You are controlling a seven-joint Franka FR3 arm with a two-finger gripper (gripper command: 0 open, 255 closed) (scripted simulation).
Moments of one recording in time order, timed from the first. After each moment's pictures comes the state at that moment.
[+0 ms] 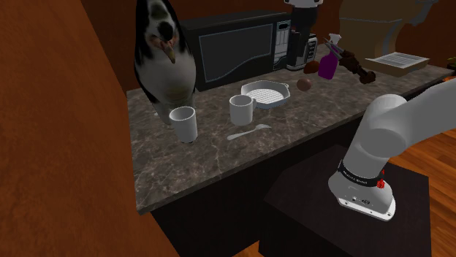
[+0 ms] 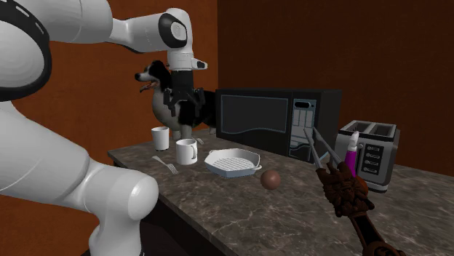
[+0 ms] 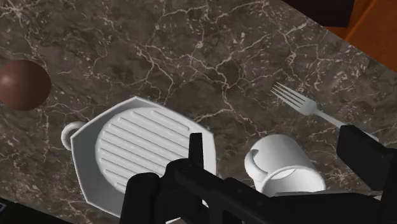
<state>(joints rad) 0.01 -0.77 -0.07 -2.28 -0.06 1.53 -0.16</state>
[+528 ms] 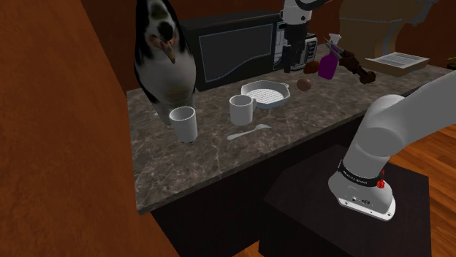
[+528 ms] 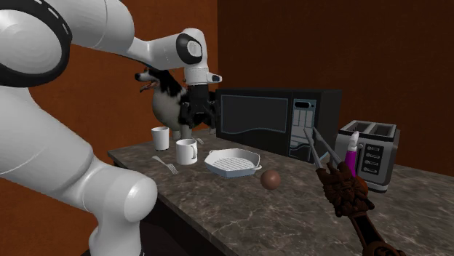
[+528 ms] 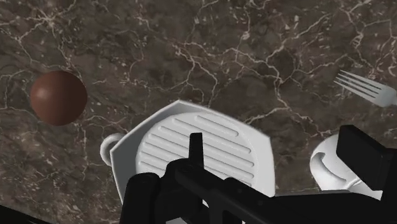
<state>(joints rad) -0.05 -0.66 -0.10 -2.32 -0.15 1.66 -0.13</state>
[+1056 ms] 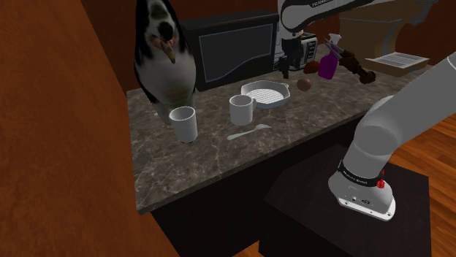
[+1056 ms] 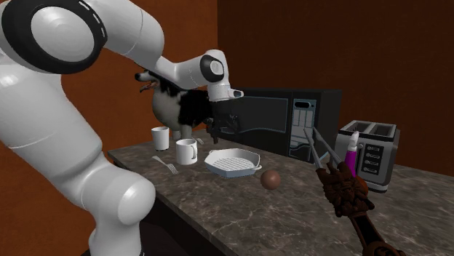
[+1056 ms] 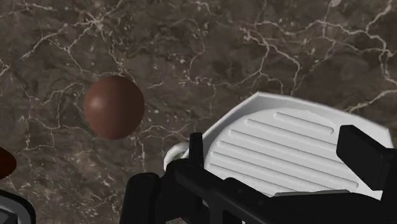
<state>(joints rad) -0.14 -0.46 -0.16 -2.32 -0.27 1.81 -0.07</state>
